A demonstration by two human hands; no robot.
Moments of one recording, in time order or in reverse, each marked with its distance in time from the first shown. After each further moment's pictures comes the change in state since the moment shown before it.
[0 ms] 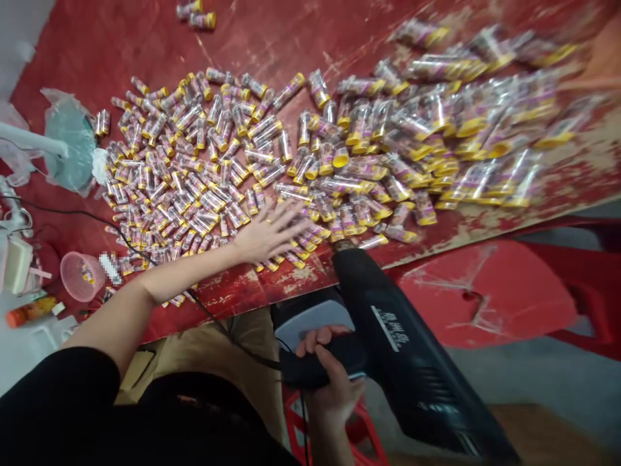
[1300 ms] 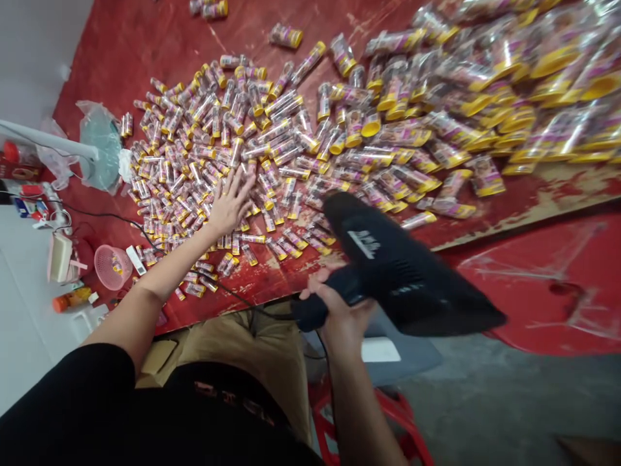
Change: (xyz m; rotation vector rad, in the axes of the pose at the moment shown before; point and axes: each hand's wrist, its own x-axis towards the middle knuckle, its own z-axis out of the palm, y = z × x) left_hand -0.077 -0.073 -0.001 0.041 0.075 -0.450; right_hand 0.037 0.016 0.027 -0.146 -0.197 -0.033
